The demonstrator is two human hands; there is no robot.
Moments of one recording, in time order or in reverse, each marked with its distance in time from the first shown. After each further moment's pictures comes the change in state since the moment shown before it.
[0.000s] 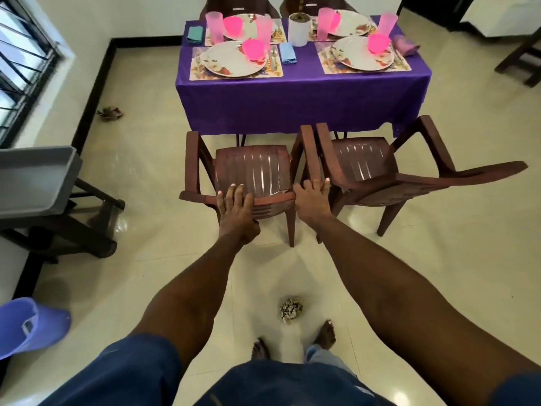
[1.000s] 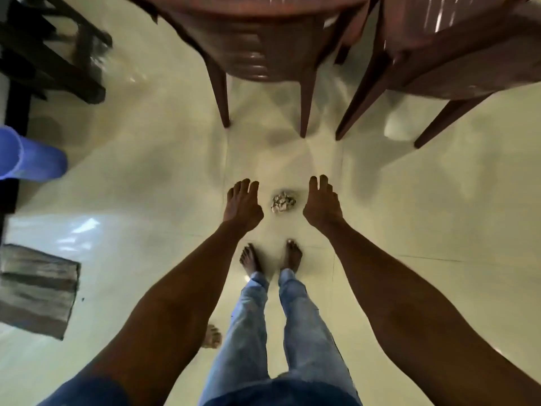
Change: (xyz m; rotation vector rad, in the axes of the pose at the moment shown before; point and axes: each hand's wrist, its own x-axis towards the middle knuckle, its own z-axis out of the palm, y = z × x) left_hand -0.184 0.114 0.216 -0.240 -0.451 -0.318; right_hand -0.154 0.097 0.271 0.140 -0.399 -0.026
